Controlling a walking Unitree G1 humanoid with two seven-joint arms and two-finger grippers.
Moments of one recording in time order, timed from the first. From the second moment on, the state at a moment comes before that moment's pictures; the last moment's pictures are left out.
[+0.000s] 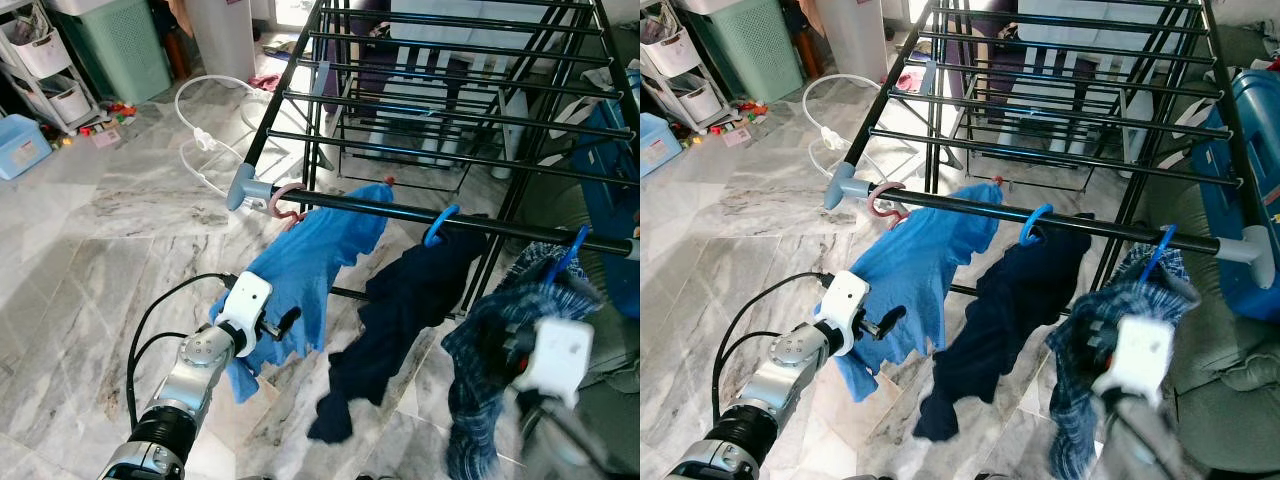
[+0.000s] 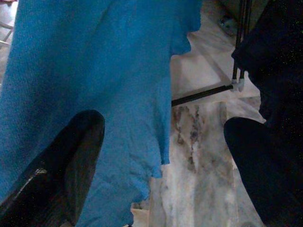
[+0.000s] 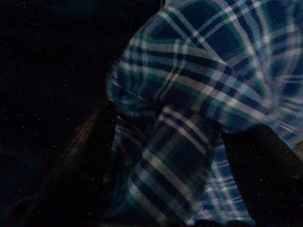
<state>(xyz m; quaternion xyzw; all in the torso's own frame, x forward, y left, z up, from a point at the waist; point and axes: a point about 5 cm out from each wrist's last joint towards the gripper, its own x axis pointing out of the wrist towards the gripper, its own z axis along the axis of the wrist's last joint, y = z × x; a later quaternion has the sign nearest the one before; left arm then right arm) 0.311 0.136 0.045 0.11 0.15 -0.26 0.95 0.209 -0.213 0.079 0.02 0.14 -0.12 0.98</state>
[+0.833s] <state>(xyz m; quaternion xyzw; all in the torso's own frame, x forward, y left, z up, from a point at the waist) 0.323 0.144 0.069 0.12 0.08 -0.25 0.96 0.178 -0.205 0.098 -0.03 0.05 -0.22 0.97</state>
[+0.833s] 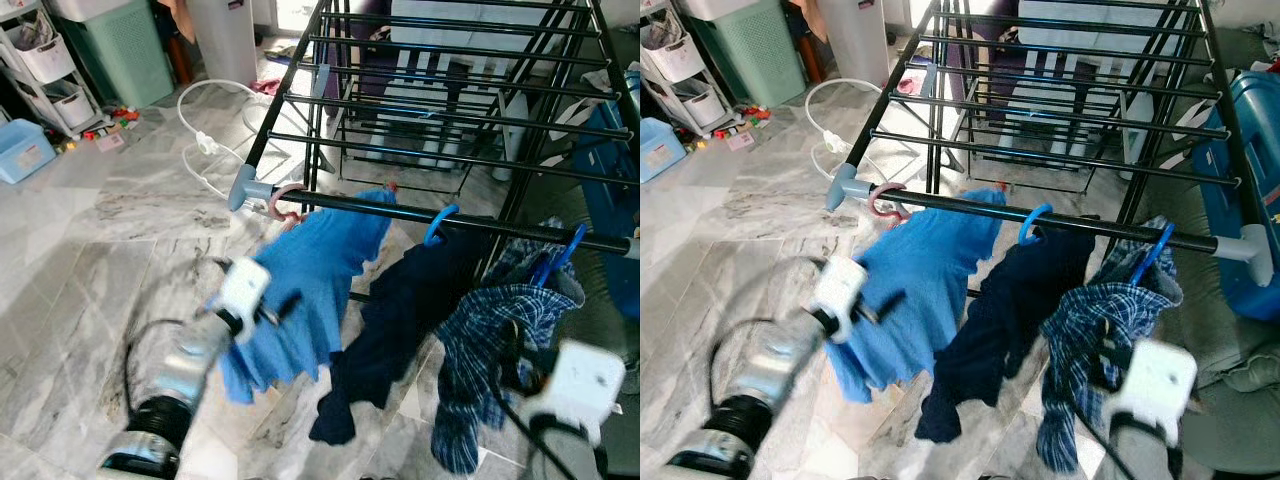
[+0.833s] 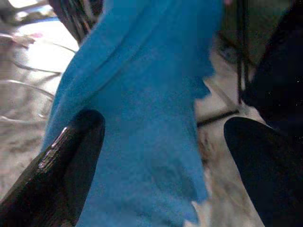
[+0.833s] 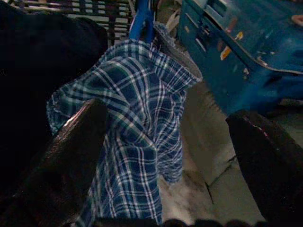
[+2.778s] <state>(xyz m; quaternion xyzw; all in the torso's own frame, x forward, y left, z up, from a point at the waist) 0.331 0.123 0.078 0.10 0.06 -0.19 0.98 0.192 -0.193 0.103 0.00 0.02 -0.16 0.99</state>
